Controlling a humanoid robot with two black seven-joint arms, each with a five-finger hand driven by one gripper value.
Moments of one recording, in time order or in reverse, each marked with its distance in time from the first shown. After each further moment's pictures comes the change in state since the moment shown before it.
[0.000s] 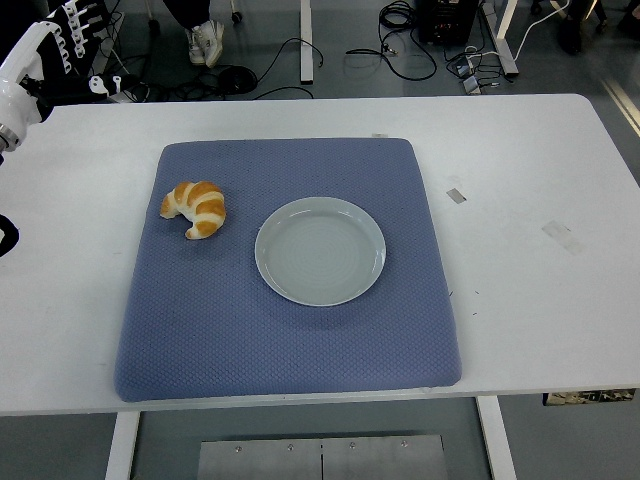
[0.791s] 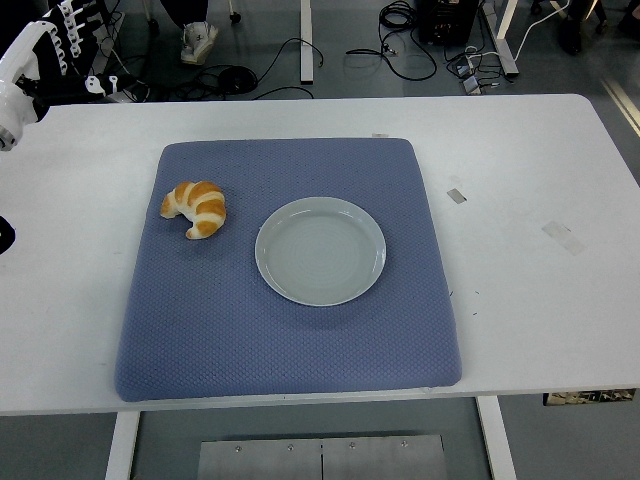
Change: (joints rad) left arm 0.000 0.008 0.002 0.000 0.002 0.001 0.000; right arm 0.000 0.000 0.000 0.000 0.000 0.000 0.000
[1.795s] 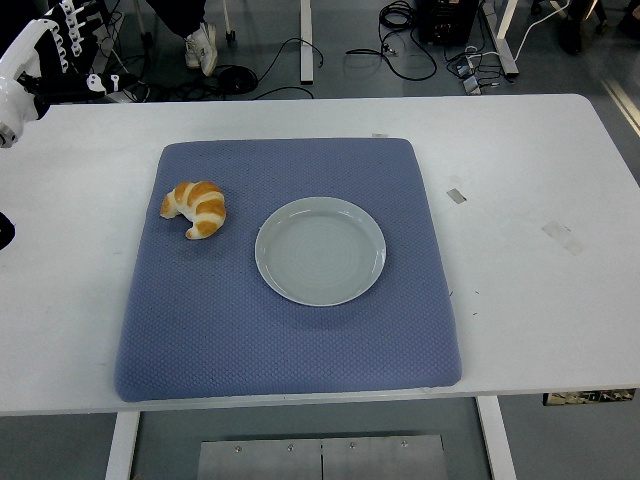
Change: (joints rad) left arm -0.011 0.000 0.000 0.000 0.003 -0.003 0.033; right arm 0.000 0.000 0.000 0.000 0.000 0.000 0.000
